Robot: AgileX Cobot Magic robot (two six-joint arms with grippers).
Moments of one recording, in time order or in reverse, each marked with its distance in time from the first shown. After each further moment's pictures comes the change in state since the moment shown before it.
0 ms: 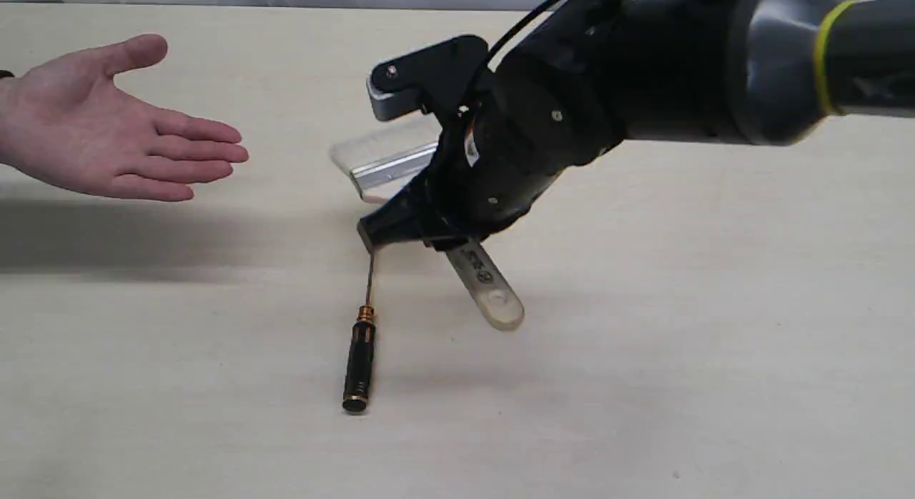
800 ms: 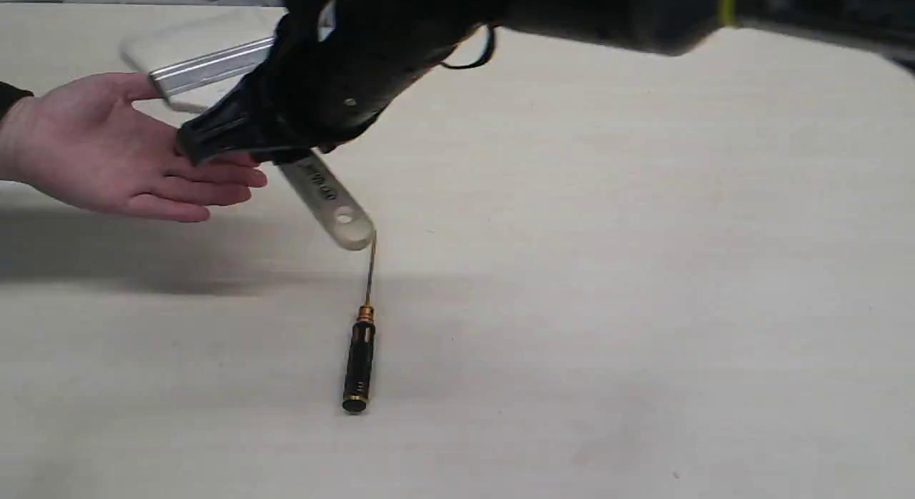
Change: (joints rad) left arm 0.000 0.000 0.000 0.000 0.000 0.000; right arm 0.080 0.089 -0.353 0.273 0.027 -0.300
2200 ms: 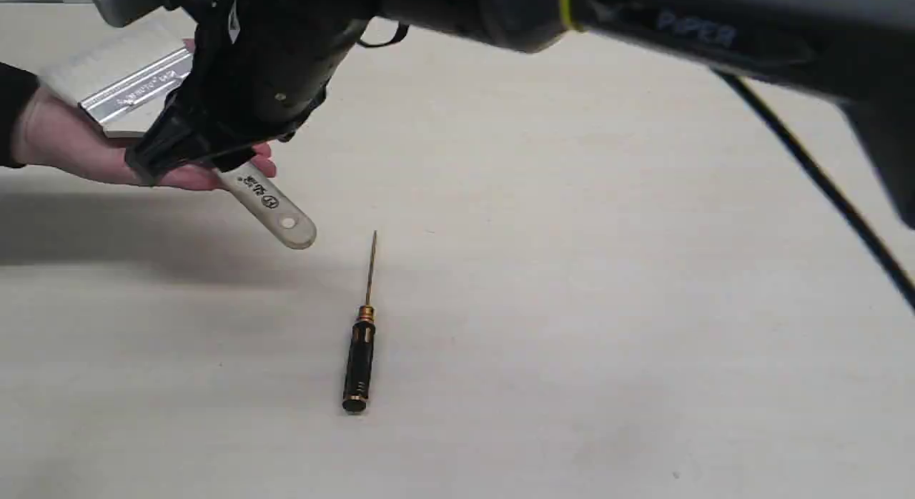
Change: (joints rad) left arm 0.000 0.000 0.000 0.000 0.000 0.000; right arm 0.055 0.134 -0.252 -0.148 0.179 -0.044
